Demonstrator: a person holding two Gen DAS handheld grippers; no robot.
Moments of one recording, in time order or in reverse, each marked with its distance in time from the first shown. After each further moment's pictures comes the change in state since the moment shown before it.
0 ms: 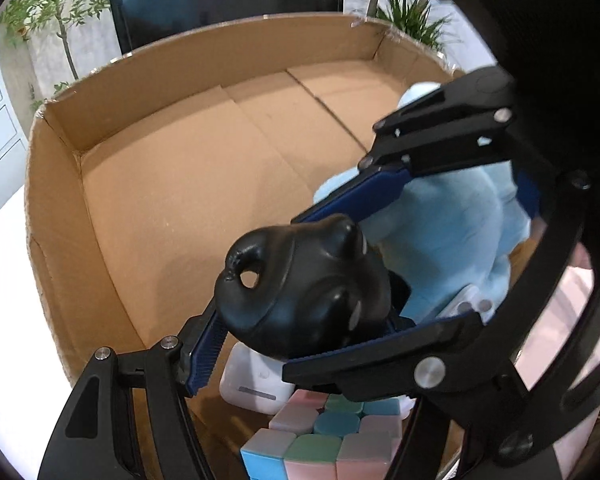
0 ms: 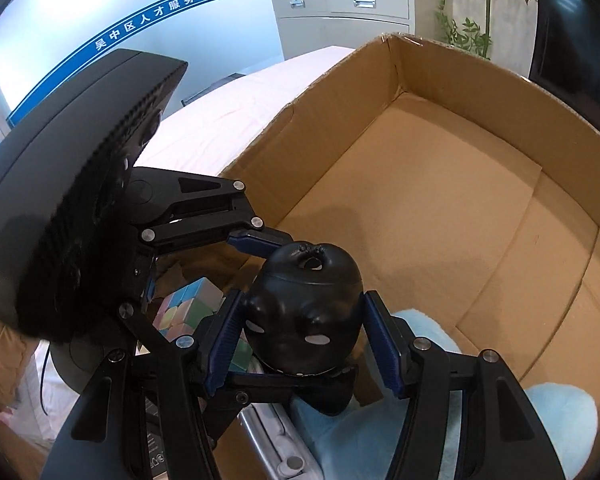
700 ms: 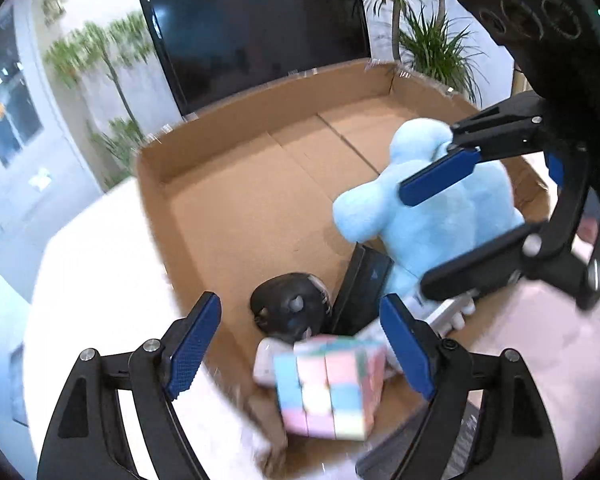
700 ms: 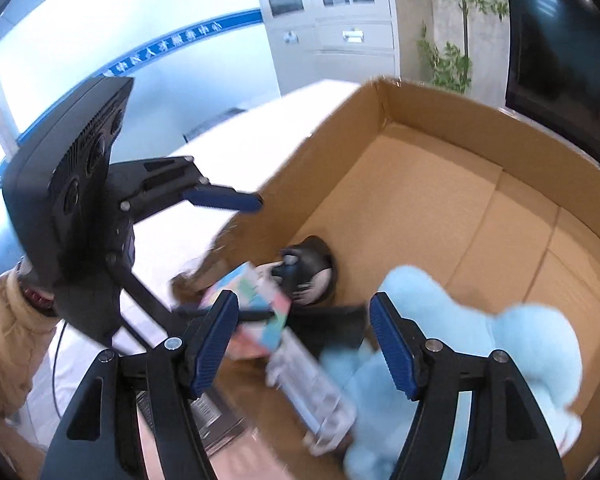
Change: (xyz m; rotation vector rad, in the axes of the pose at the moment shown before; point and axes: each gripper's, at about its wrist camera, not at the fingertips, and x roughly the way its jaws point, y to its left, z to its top) left arm -0.090 -0.028 -0.032 0.023 -0.161 0.213; right arm -0.078 0.034 -0.050 0.029 -0.160 -0.013
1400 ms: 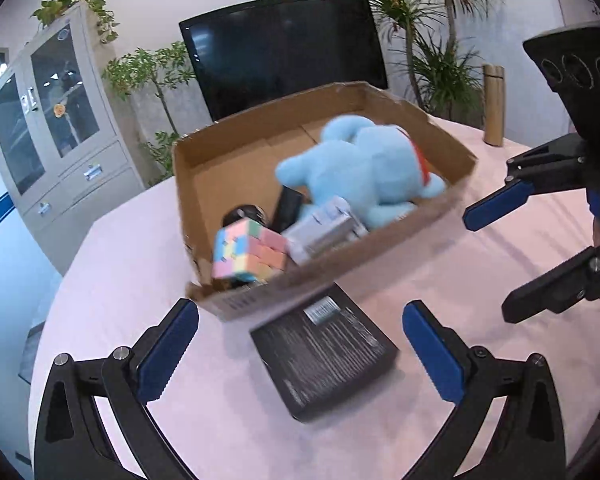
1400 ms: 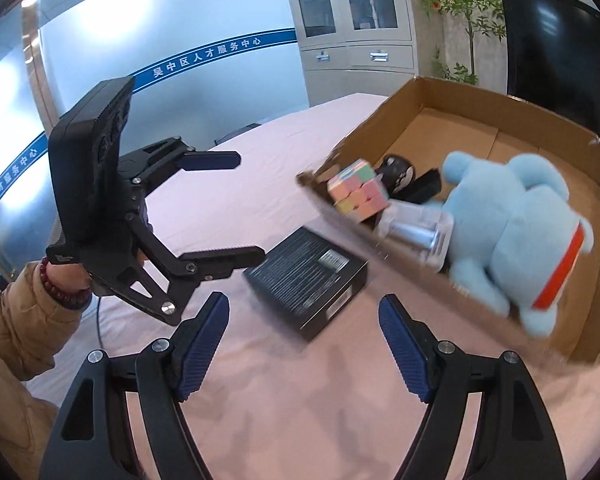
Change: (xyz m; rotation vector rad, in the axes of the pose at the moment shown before) left arm -0.094 -0.113 -0.085 -0.061 -0.079 0.143; right arm -0.082 0.114 -0.152 -0.008 -0.070 0.050
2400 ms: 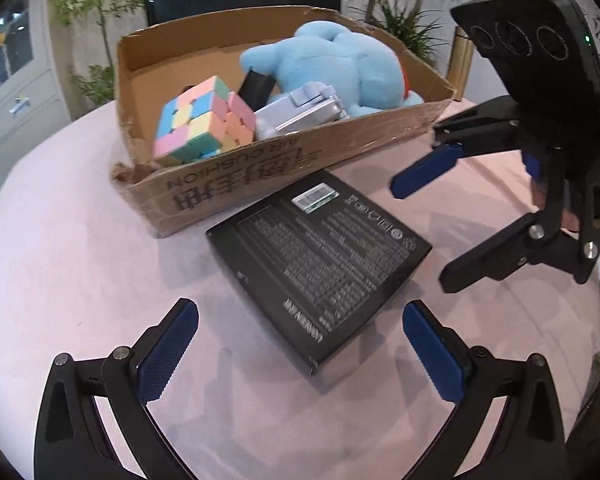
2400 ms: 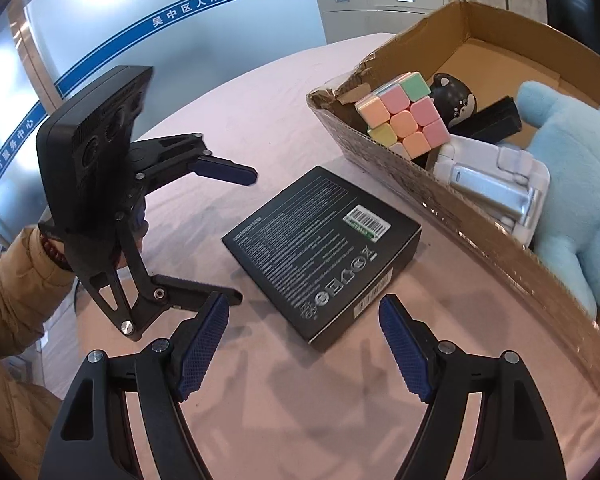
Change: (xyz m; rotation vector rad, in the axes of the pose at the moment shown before) left arm 0.074 0.045 -0.067 -0.038 0.169 -0.340; right arm 0.117 -0.016 0.008 -0.029 0.193 0.062
